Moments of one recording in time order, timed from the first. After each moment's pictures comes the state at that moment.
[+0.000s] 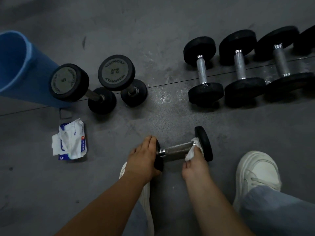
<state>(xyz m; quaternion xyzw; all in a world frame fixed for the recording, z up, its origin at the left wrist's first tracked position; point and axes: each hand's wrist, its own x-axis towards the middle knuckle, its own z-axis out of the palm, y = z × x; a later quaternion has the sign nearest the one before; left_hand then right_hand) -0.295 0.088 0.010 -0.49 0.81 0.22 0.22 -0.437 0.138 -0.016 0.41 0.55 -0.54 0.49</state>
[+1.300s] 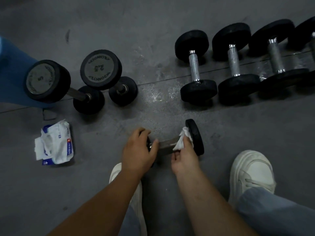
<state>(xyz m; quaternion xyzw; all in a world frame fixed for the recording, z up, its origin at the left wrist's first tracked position) -0.321 0.075 -0.019 -0.59 0.78 0.23 -0.02 -0.446 0.112 -0.018 0.41 0.54 -0.53 0.51</state>
